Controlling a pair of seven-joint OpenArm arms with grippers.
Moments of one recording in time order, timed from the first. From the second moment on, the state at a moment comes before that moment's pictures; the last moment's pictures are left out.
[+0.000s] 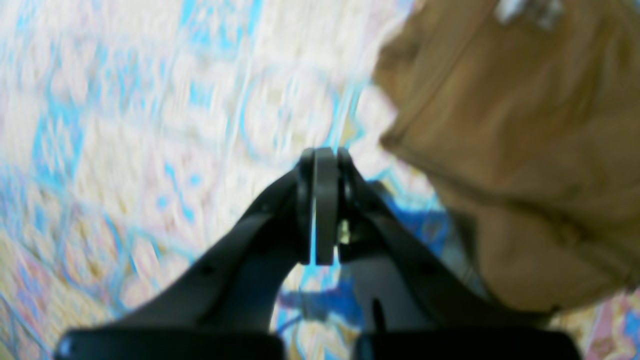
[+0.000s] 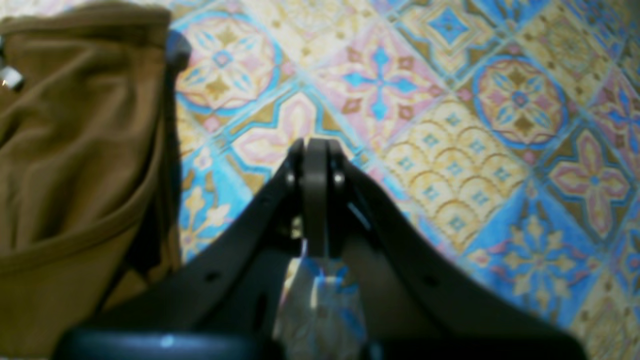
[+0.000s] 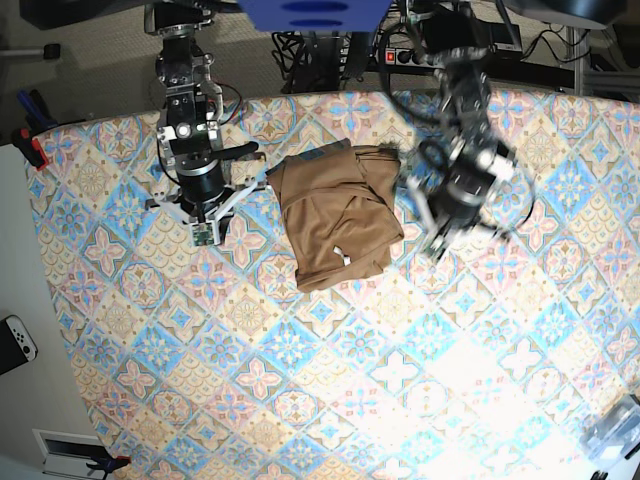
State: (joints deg) left arm 8.3 7.9 -14.3 110.6 16.0 -41.1 44.2; right arm -14.6 3.8 -3.5 105.0 -5.4 2.6 -30.1
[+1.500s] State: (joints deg) left arm 43.6 10.2 -28.1 96.5 6.3 -40.6 -1.4; right arm -52.3 -7.2 17.2 97.9 -5.3 2.4 16.9
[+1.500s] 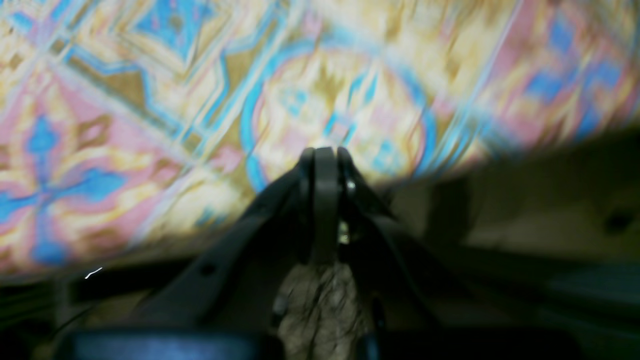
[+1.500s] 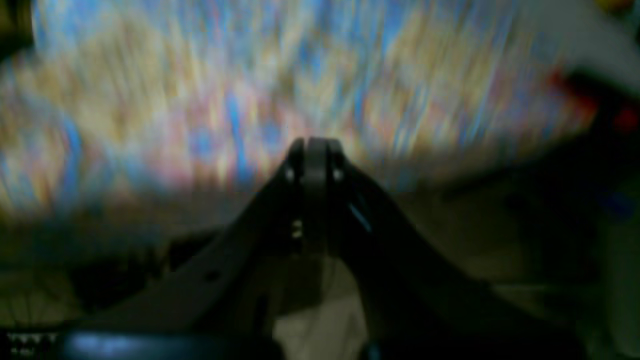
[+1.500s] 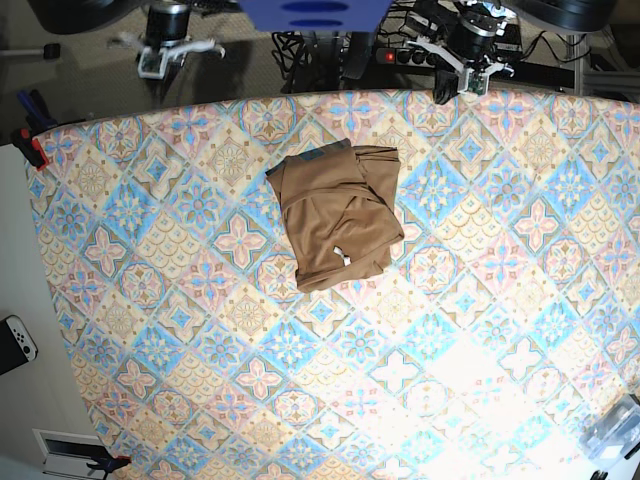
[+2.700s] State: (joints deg) left arm 35.9 9.1 -42.1 66.6 30.3 -40.6 -5.8; right arm -45.6 -7.2 21.2 54.2 -5.1 2.1 31.8
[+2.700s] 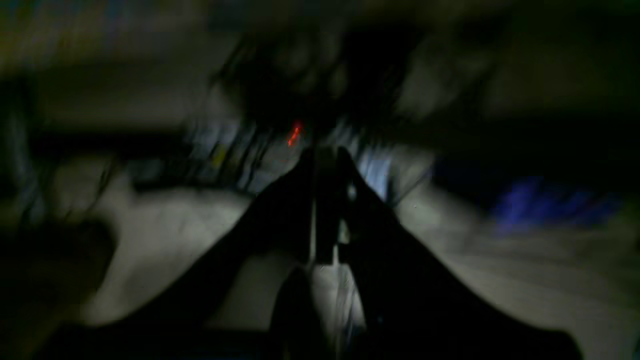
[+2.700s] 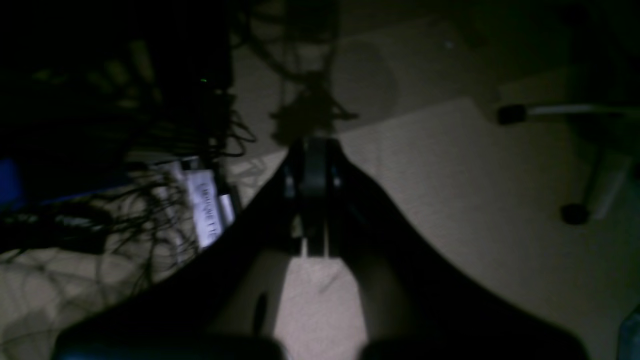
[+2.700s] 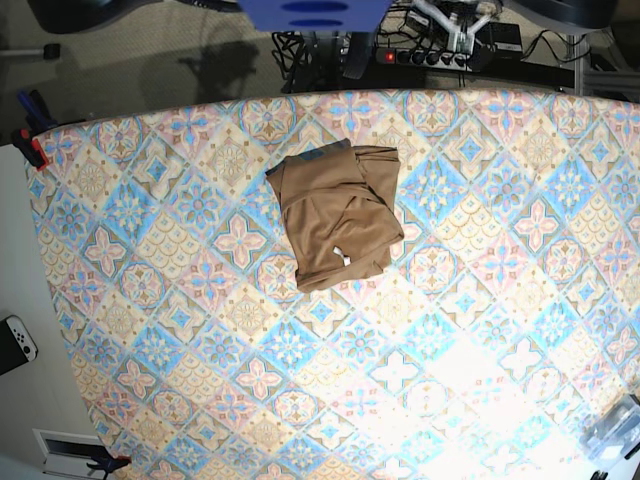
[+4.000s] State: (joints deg) left arm 4.4 -7.6 -53.2 13.9 67.3 -29.7 0.0; right arm -9.7 5.2 22.5 8.8 -5.3 2.4 5.3
